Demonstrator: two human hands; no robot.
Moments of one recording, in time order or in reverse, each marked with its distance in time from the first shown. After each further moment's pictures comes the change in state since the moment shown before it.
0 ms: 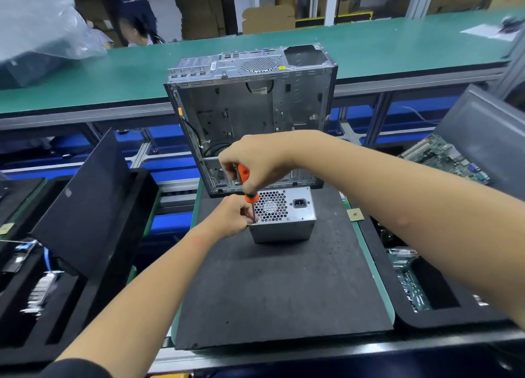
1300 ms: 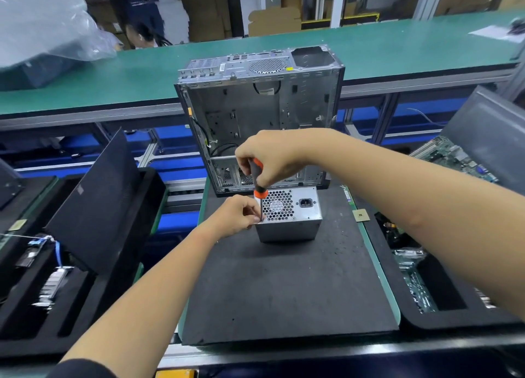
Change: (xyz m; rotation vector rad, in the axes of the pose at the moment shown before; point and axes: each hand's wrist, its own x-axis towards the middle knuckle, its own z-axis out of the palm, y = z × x) left_hand -0.024 0.019 -0.015 -0.017 -0.029 0.050; right_hand -0.006 0.005 0.000 0.026 0.041 0.065
